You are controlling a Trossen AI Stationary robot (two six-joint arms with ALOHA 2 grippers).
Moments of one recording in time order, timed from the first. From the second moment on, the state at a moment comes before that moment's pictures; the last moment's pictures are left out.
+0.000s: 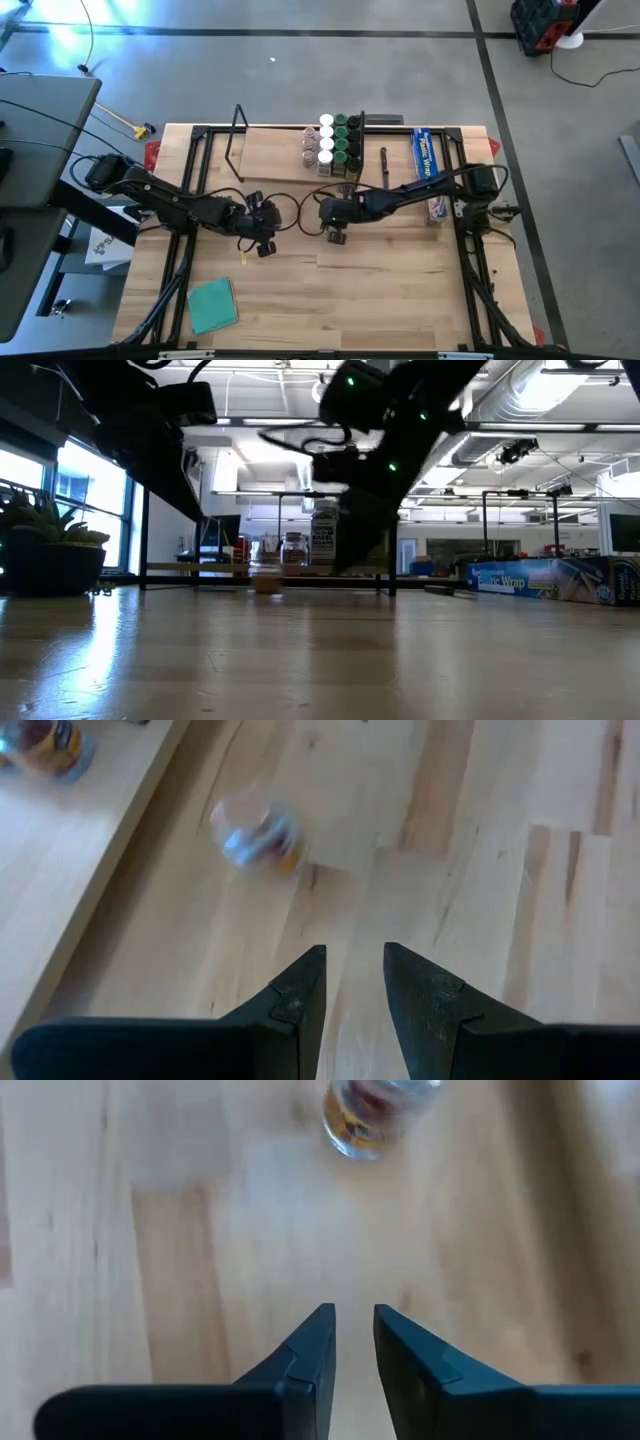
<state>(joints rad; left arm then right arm) -0.28 1.33 0.77 -0.48 -0.45 -0.38 0.04 1.93 1.21 -0.36 0.26 0.10</state>
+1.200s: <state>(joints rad) 0.20 1.35 0.54 -0.19 -0.32 -0.28 0.25 1.86 1.23 -0.69 0.35 0.39</state>
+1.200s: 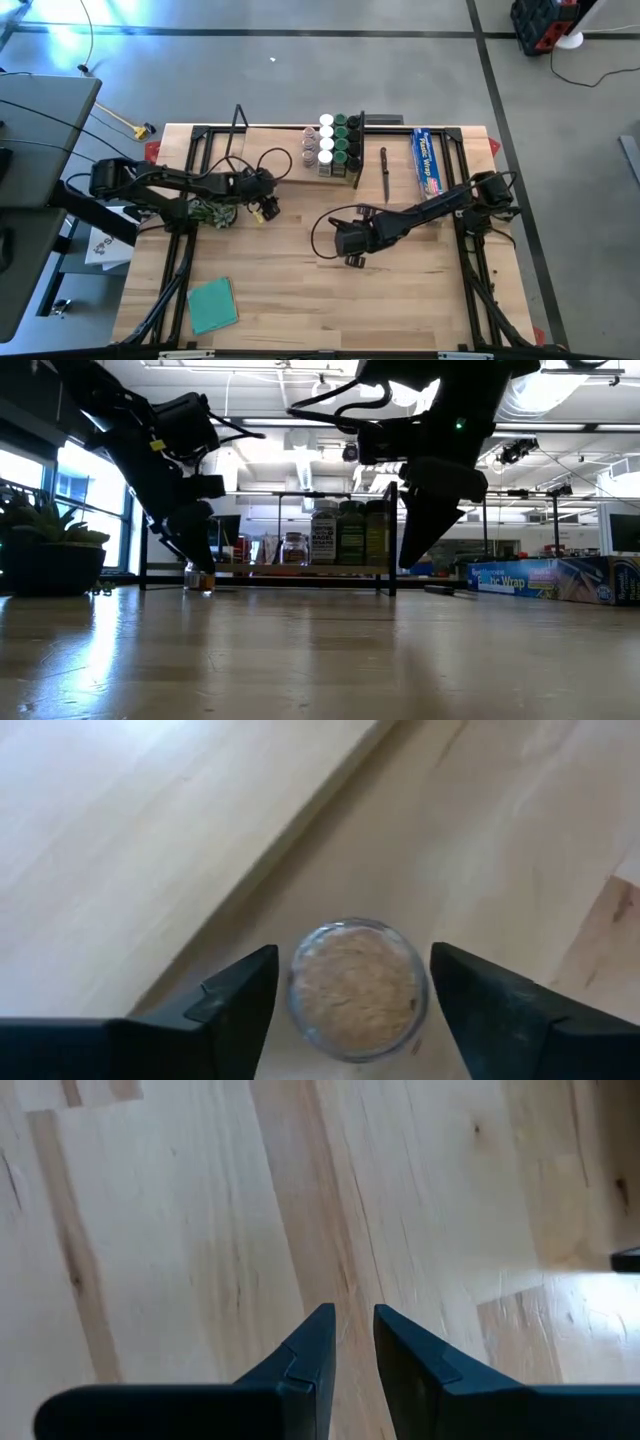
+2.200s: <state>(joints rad) 0.39 1.57 0.87 -0.02 -0.07 -0.02 0.40 1.66 1.23 -0.89 0.59 0.68</state>
